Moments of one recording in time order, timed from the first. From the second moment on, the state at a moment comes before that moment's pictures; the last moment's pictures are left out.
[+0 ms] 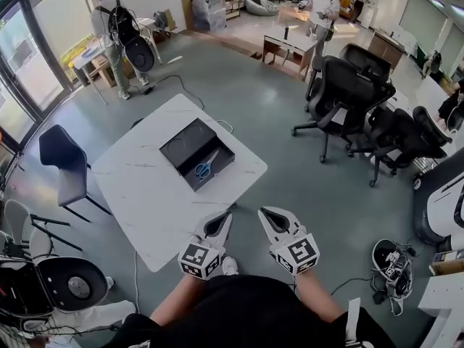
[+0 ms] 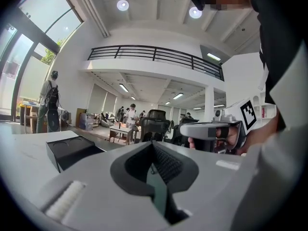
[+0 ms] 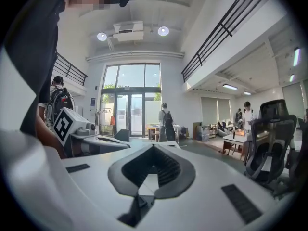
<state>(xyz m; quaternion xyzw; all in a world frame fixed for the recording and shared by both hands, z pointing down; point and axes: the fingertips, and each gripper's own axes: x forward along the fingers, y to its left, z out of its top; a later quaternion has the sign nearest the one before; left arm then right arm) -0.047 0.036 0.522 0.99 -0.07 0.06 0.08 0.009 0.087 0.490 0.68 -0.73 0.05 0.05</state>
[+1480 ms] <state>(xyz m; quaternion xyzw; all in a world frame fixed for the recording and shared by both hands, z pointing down) 0.068 -0.074 0.539 0.99 -0.11 0.08 0.08 0.129 -0.046 0.504 0.63 -0.77 0.06 0.04</state>
